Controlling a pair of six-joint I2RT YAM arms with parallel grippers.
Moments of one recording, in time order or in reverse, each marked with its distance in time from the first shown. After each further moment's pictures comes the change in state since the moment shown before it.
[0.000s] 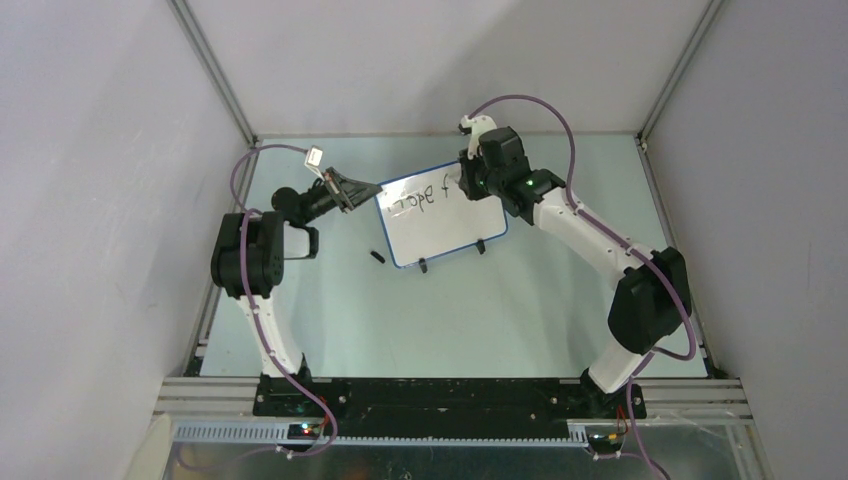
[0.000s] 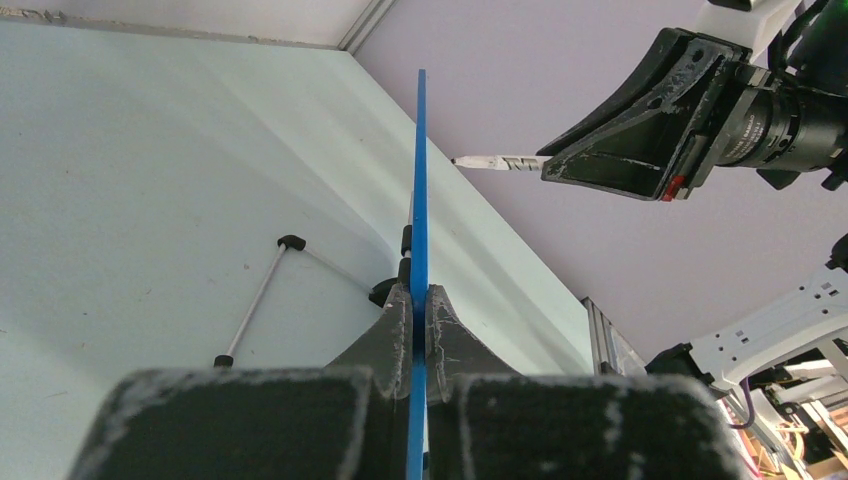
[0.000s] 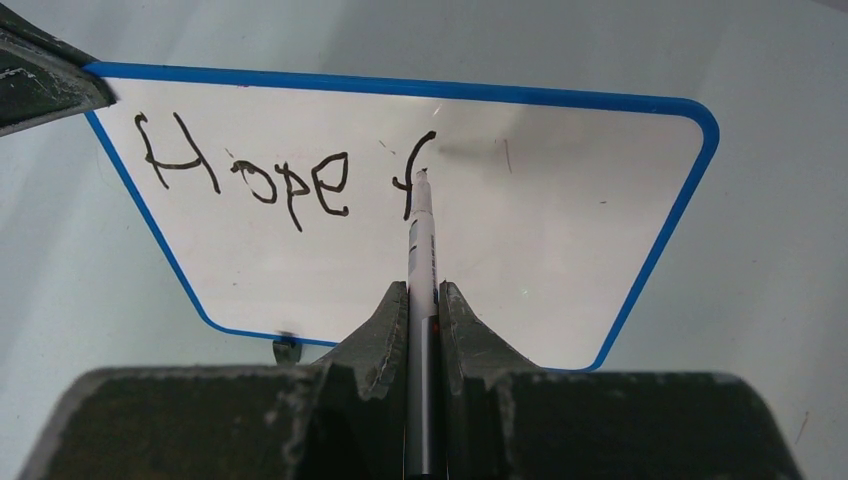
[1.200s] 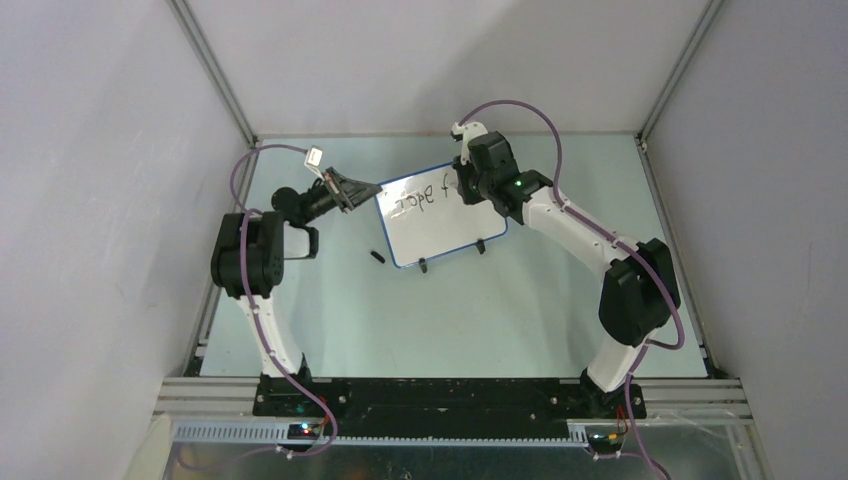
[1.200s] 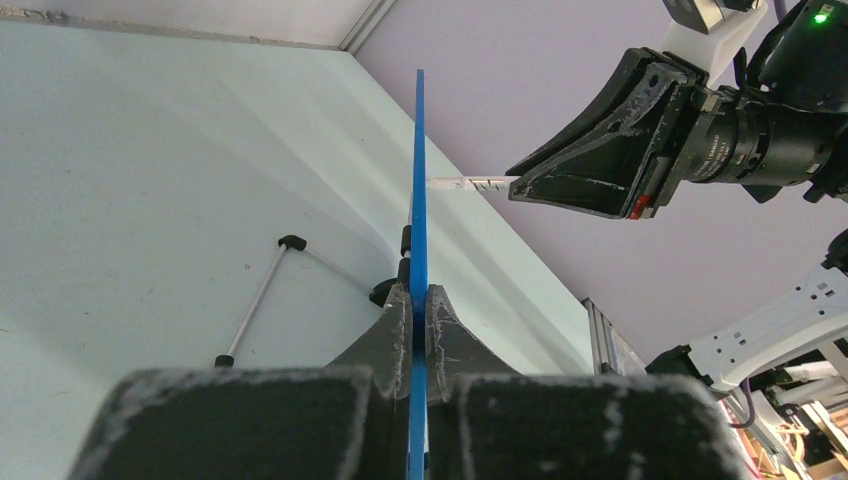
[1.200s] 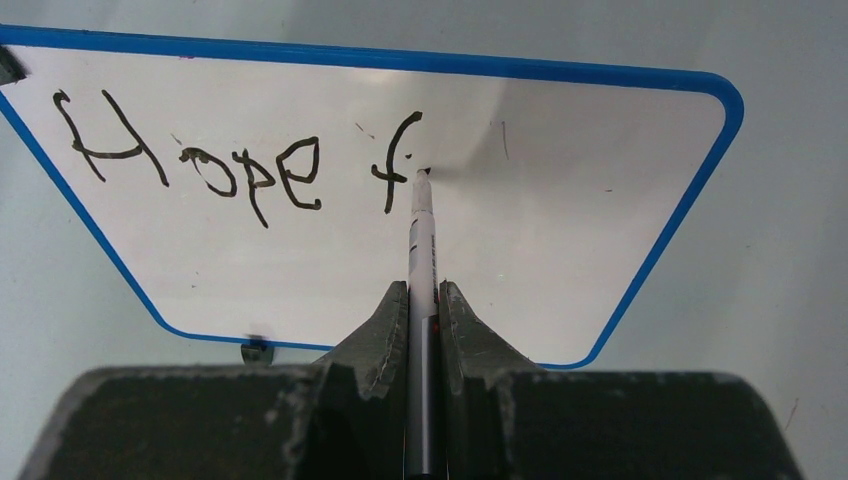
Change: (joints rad) left arm 0.000 0.000 0.000 0.000 -0.001 0.000; right arm 0.020 0.063 0.015 -0.014 0.064 -0.019
